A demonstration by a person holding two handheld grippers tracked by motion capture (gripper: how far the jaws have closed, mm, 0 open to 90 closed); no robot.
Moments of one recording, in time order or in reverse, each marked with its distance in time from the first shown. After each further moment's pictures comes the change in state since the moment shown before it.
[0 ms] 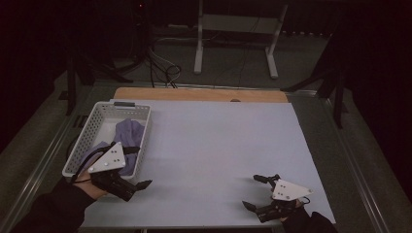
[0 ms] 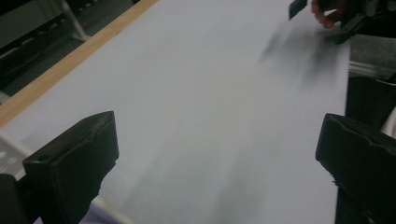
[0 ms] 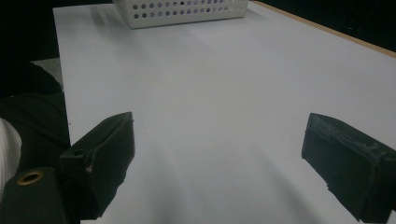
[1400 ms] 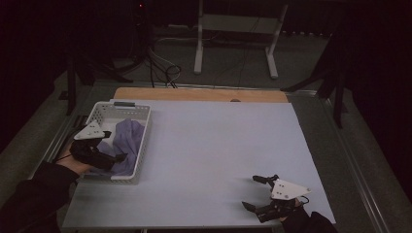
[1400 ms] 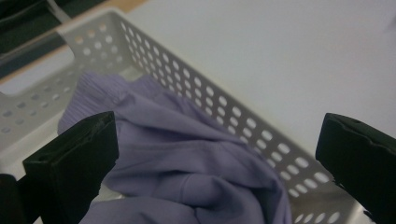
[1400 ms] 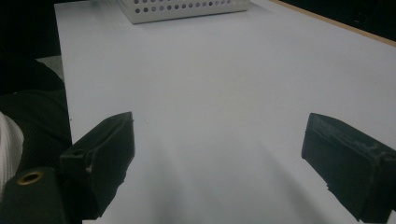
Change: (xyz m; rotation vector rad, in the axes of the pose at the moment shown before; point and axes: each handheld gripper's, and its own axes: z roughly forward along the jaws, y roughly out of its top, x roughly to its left) left arm 0.090 -0.052 -0.004 0.178 0.164 -0.222; right arm -0.001 -0.002 0.003 0.017 0.012 0.015
